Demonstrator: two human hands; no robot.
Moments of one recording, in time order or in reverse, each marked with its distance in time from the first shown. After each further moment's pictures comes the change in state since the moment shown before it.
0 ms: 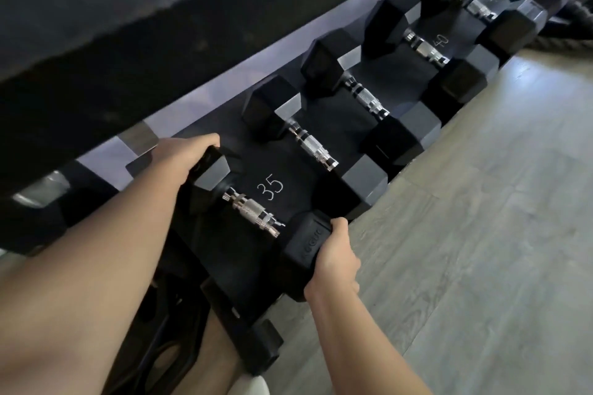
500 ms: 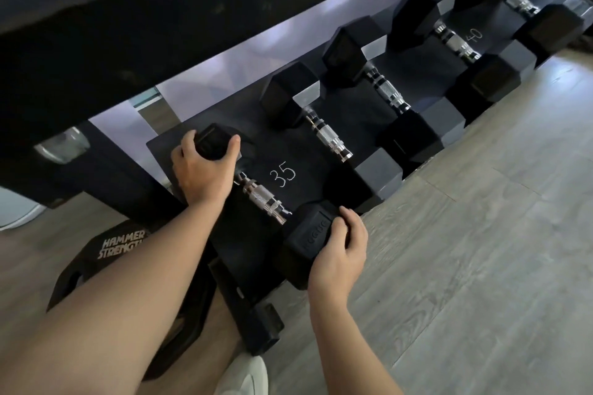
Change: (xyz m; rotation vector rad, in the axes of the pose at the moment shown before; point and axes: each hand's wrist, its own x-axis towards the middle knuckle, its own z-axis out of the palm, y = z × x) left_hand -0.049 -0.061 0.032 -0.006 0.386 0.380; right_hand 0.020 0.035 -0.018 -0.042 -0.199 -0.875
